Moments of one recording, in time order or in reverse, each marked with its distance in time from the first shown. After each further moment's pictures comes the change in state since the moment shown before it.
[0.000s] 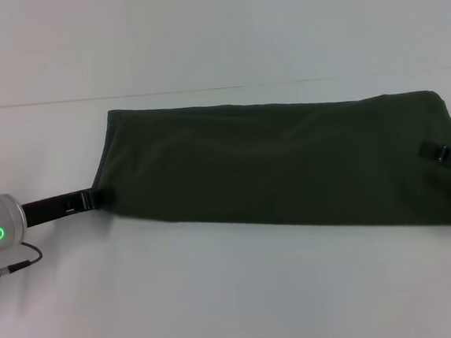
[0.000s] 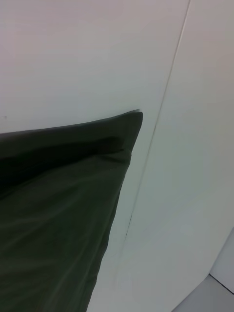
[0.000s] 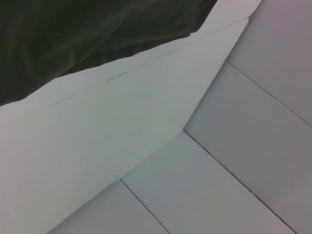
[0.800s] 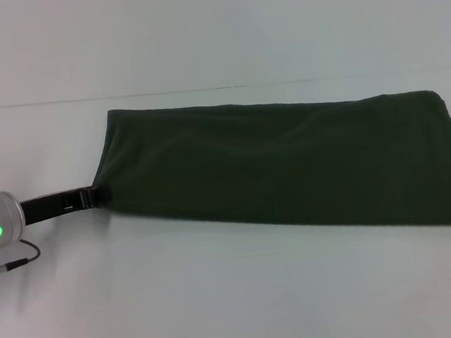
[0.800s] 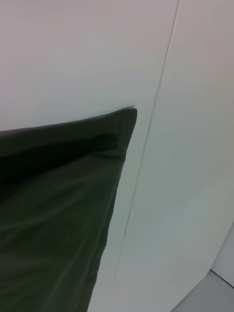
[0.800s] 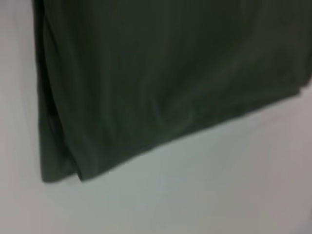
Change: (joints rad) left arm -0.003 0.005 0.000 0.003 0.000 0.005 0.021; right arm 0.120 -0.126 -0.007 -0.286 -0.555 -0.087 0.672
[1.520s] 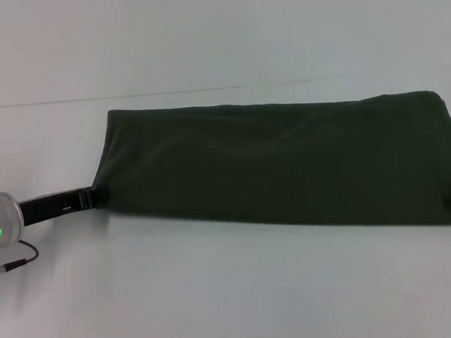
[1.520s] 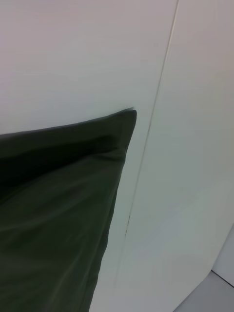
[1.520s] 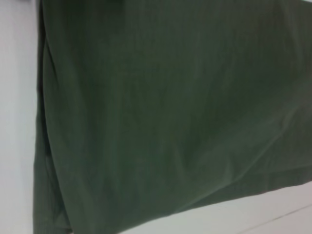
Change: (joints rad) left arm 0.002 0.001 0.000 0.000 0.000 -0.003 0.009; right arm 0.121 0.037 -0.132 0.021 -0.226 0.077 0.124
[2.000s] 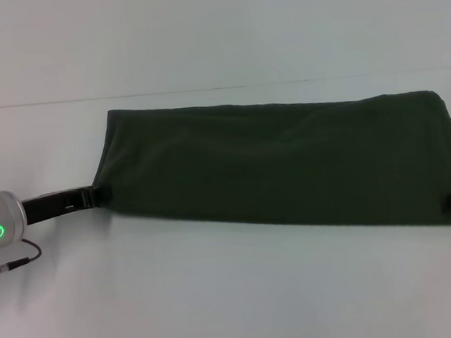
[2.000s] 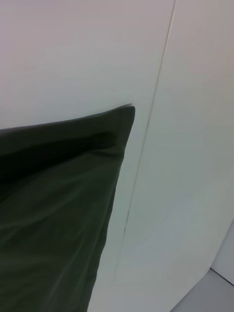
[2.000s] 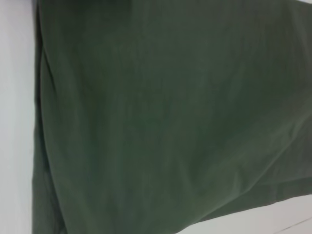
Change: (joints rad) left arm -0.002 -0.007 0.000 0.006 0.000 -0.003 0.001; right arm -0.004 0.011 -0.001 0.040 0.000 0.045 -0.023
